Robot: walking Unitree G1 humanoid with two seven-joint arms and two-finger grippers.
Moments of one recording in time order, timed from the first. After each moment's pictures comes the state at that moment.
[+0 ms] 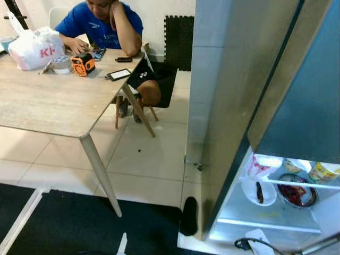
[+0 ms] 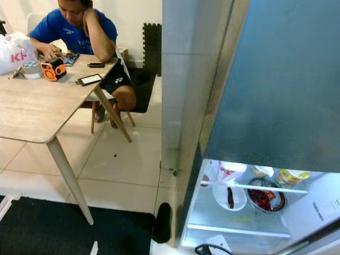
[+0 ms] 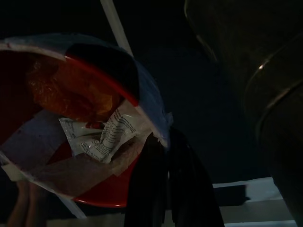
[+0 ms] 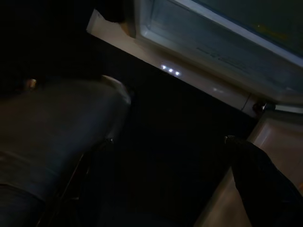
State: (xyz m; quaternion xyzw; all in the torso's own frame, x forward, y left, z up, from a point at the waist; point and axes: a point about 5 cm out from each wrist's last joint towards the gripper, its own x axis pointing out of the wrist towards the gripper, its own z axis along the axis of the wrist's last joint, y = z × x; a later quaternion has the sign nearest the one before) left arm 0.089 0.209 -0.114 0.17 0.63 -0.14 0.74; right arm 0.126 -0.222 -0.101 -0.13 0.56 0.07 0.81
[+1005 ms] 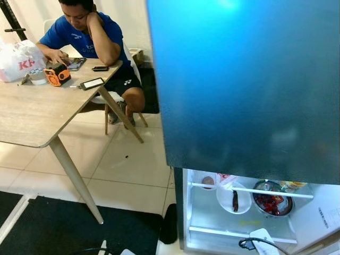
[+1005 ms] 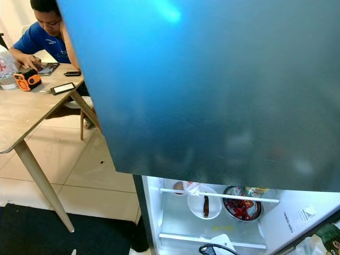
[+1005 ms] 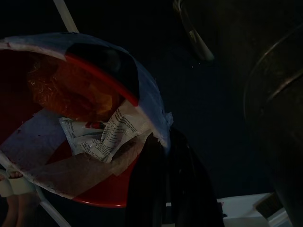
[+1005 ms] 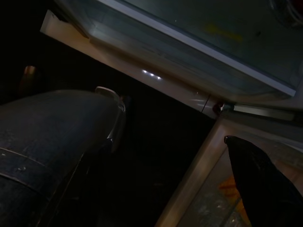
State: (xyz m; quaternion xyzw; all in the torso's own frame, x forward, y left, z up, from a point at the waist) left arm 0.095 0.204 -0.113 0.17 0.62 -0.15 0.75; right arm 0.124 -0.226 -0.101 -0.14 0.56 0.07 0.81
